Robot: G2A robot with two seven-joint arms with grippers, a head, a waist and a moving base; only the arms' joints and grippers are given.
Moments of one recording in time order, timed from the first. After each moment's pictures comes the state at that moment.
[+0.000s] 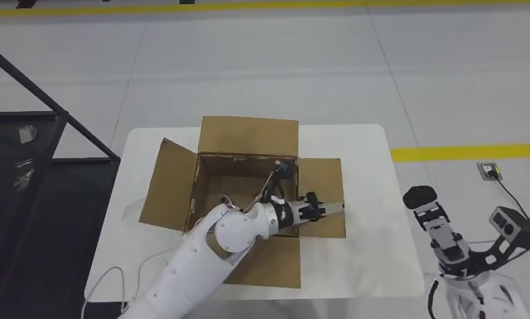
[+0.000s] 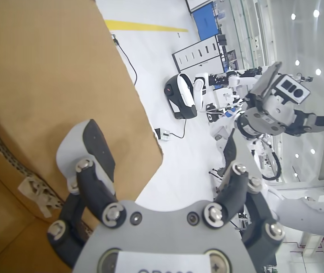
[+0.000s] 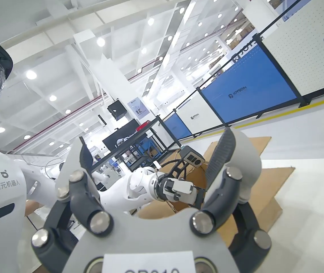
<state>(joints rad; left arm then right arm) 0.65 -1.35 -0.74 -1.30 0.07 -0.19 -0.55 -1.43 -1.15 1.72 -1.75 0.07 -1.00 0.36</state>
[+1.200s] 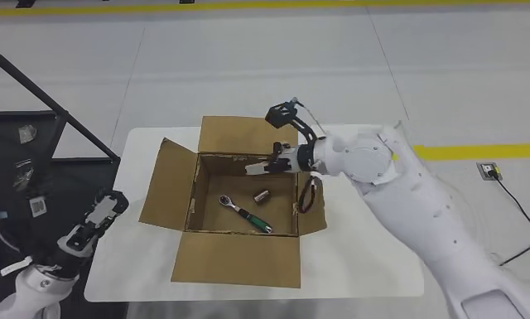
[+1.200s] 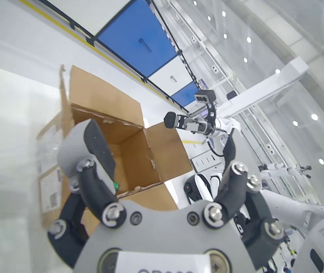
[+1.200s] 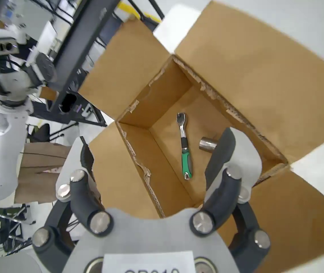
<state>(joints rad) 1.57 -1.17 -2.05 -1.95 -0.16 -0.43 -0.64 -0.23 -1.30 0.74 -1.21 -0.24 -0.16 1.02</state>
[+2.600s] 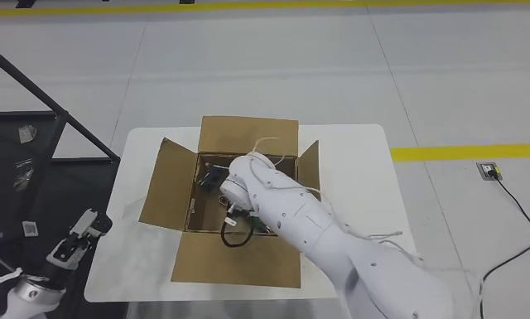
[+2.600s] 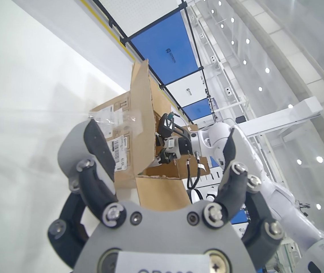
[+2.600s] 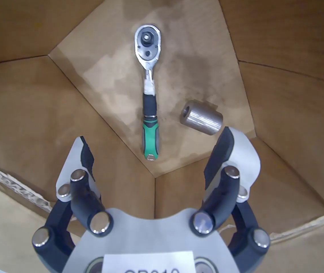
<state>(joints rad) 1.57 -1.15 -2.07 -1.73 -0.22 -0.41 -0.69 -0.01 -1.91 0.17 -0.41 -0.56 -0.21 1.05</state>
